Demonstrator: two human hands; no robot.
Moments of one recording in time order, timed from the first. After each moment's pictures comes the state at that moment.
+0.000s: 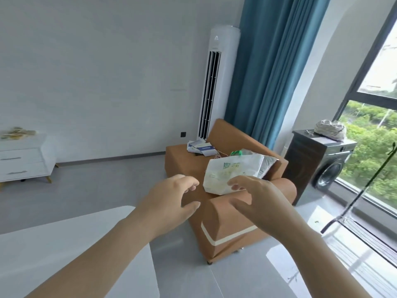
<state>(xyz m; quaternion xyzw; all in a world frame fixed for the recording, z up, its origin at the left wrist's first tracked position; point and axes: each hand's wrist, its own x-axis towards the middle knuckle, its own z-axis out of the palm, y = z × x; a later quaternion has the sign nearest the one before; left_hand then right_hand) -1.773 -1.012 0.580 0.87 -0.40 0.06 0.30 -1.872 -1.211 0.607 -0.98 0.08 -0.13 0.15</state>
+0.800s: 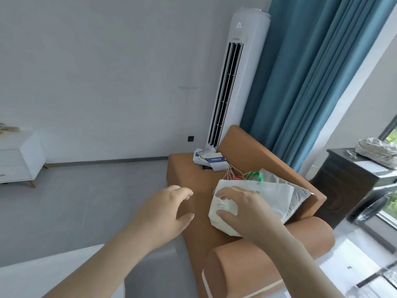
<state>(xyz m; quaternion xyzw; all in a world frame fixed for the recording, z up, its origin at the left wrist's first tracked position) -1.452 -1.159 0.547 0.90 -0.34 0.04 0.27 -1.518 -1.358 0.571 -0.99 0.01 -0.07 0.15</state>
